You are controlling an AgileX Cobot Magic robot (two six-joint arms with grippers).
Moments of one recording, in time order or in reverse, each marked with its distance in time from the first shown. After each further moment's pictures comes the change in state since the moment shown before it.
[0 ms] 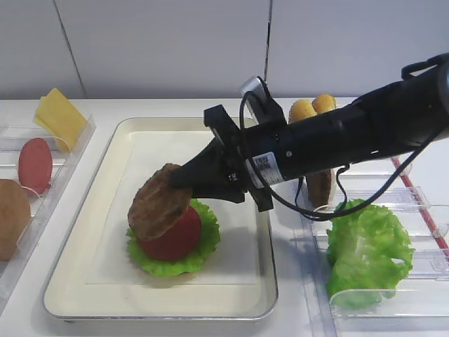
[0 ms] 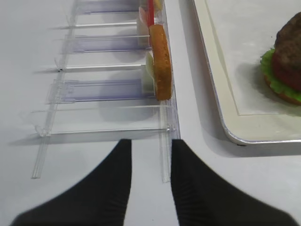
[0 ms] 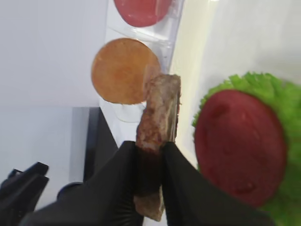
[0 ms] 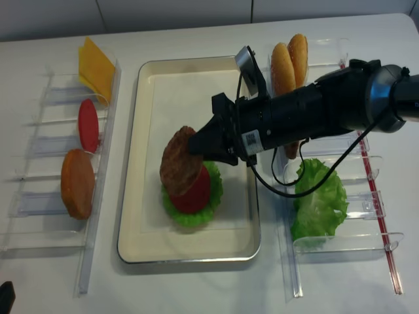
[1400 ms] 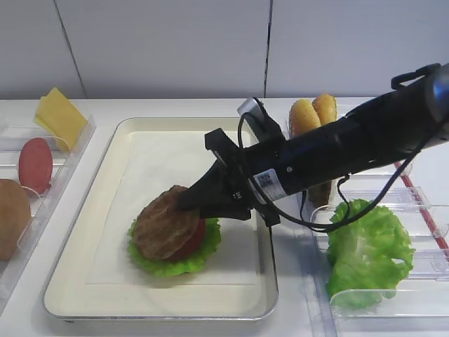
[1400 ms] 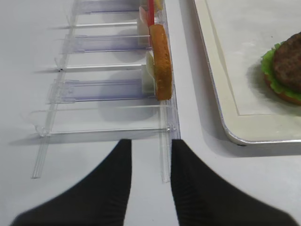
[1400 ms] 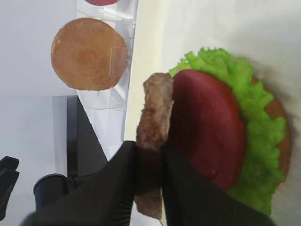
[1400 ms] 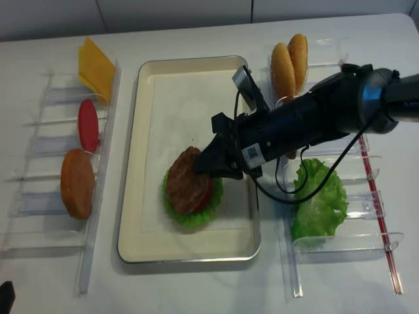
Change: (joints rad) left arm 0.000 0.000 0.000 0.000 0.000 0.000; right arm -0.005 0.048 -0.002 -0.086 -0.018 0.036
